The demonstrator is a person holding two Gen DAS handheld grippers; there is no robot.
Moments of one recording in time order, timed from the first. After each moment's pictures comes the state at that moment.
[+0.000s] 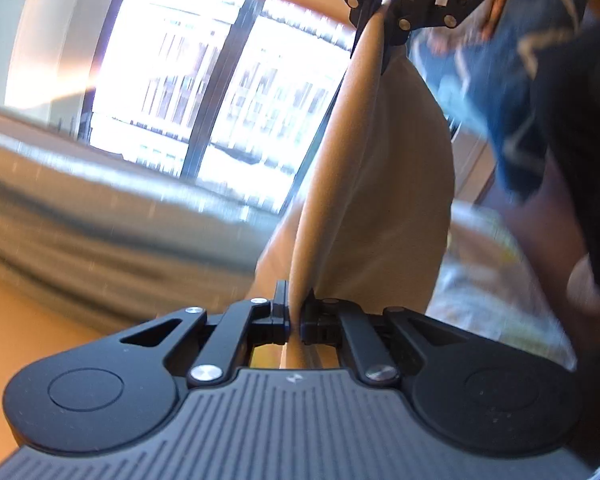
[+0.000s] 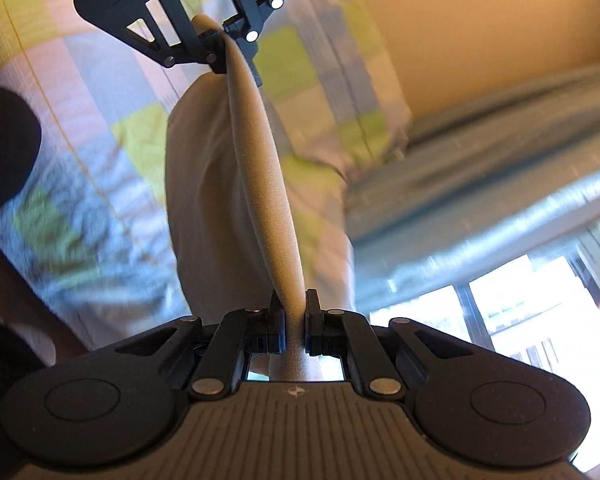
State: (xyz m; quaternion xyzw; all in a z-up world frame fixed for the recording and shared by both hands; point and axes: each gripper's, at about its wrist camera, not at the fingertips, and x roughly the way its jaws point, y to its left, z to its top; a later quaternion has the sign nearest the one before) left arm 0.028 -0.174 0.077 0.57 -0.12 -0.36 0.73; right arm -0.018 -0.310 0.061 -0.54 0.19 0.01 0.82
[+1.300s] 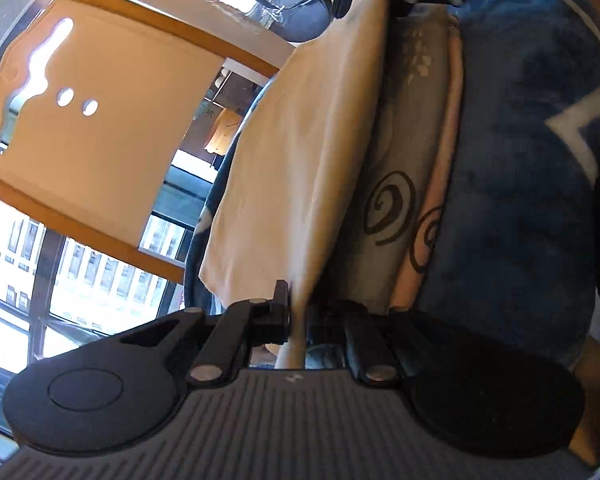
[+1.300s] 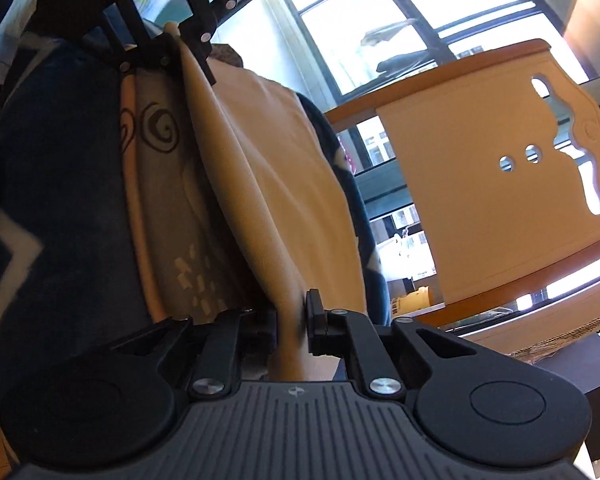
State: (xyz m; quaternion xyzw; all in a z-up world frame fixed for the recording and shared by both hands) left arm -0.032 -0.526 -0.051 0.54 -0.15 -0.60 0.57; right arm -0.171 -0.591 -0.041 -0.39 0.43 -0.22 0.78
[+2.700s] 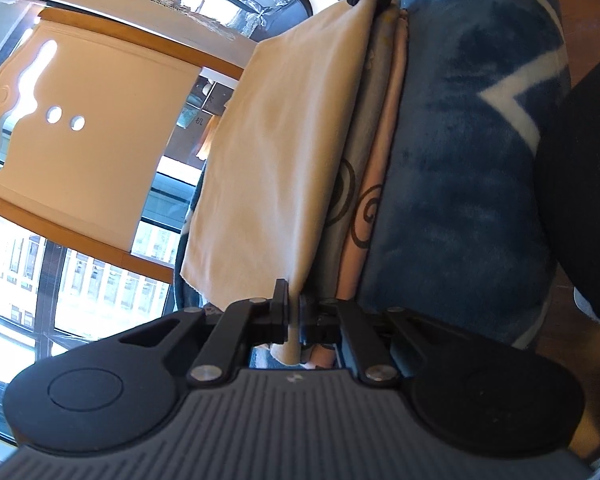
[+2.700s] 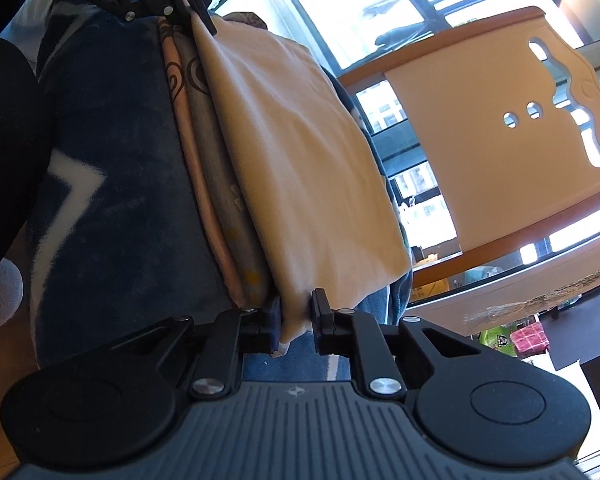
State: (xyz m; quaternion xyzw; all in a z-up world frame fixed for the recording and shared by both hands) left arm -0.044 -0.511 -0.068 0.57 -0.17 -0.59 0.55; right arm -0.190 -0.582 -0.064 -0.36 0.45 -0.24 0.78
